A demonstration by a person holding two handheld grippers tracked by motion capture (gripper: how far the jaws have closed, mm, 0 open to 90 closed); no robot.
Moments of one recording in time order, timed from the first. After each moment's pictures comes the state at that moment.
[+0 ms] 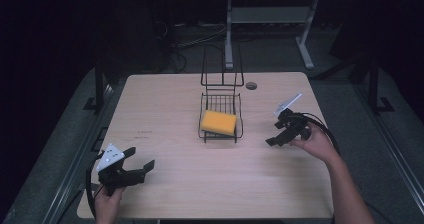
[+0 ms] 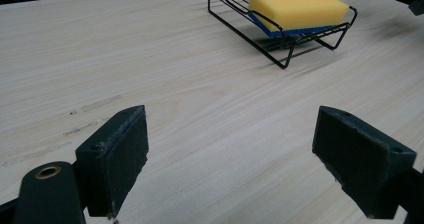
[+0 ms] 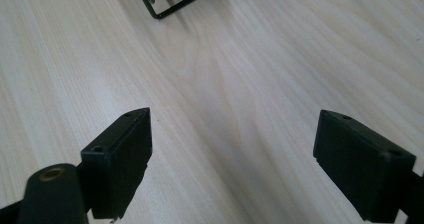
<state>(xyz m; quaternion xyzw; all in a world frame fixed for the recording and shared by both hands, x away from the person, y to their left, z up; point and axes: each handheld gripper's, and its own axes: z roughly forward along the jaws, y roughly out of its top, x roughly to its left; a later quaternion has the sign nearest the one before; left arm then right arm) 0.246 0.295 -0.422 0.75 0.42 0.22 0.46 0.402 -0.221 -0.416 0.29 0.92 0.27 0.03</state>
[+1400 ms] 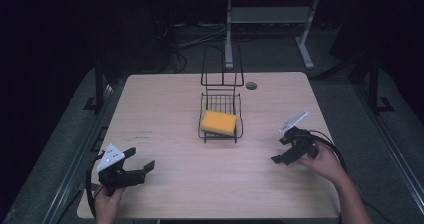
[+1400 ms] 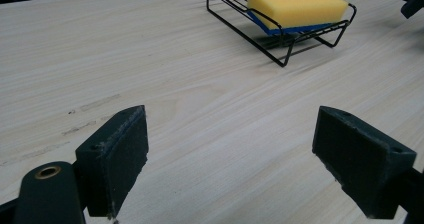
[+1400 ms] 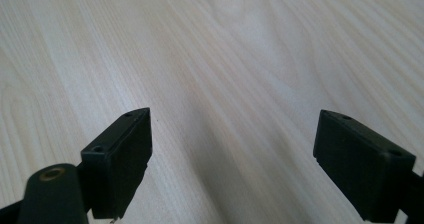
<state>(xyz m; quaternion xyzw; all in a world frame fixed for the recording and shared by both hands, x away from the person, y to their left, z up) 0.246 0.295 -0.422 0.75 0.42 0.22 0.46 0.356 -0.233 -0.435 0.29 0.92 0.26 0.02</state>
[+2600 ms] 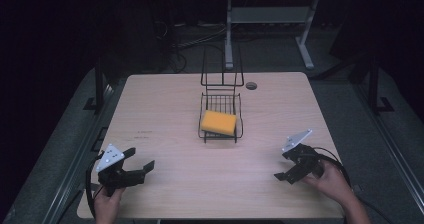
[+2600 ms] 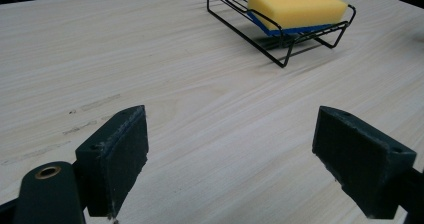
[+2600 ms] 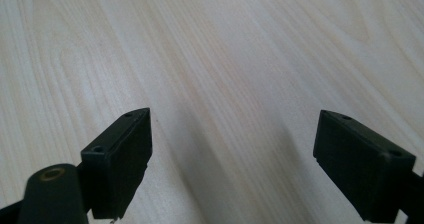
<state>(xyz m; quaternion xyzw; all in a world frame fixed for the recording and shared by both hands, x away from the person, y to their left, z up) 0.245 0.295 -0.422 0.75 0.42 0.22 0.46 0.305 -0.233 -0.442 0.27 0.93 0.26 0.03</state>
